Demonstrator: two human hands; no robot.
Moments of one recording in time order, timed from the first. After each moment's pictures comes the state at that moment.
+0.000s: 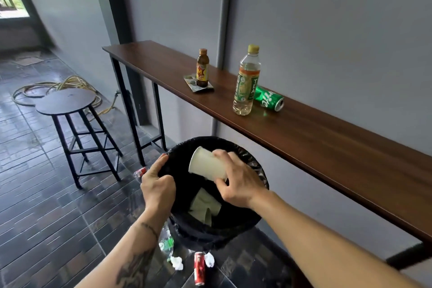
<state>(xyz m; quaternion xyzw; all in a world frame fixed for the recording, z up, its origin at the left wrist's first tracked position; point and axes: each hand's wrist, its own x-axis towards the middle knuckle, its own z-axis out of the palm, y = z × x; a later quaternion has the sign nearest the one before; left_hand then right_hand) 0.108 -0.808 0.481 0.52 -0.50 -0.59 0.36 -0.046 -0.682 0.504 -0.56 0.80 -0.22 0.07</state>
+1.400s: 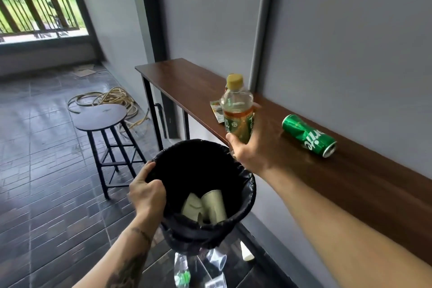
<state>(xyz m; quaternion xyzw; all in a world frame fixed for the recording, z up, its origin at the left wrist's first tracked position) 0.061 -0.933 0.486 0.59 -0.44 -0.51 0.45 -0.157 -0.837 0.578 -0.48 0.73 -0.48 -0.07</state>
